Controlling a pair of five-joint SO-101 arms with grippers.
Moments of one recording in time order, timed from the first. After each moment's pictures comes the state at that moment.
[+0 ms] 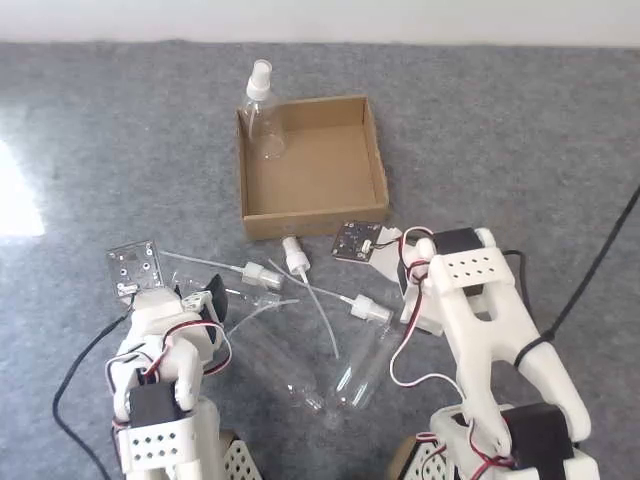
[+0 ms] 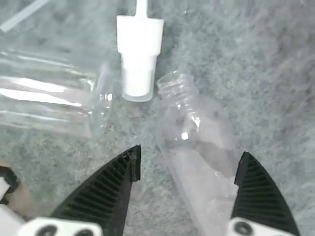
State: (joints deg) left arm -15.6 -100.8 97.3 61.7 12.4; right arm -15.3 -17.4 44.0 69.5 56.4
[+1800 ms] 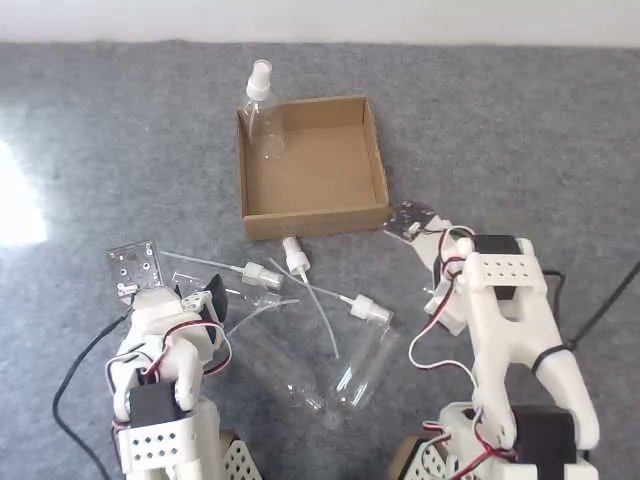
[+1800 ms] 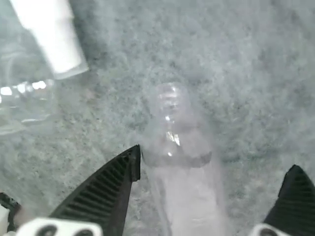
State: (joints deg) left arm -15.6 -100.8 97.3 61.7 12.4; right arm -4.4 -17.5 47.1 65.6 48.8
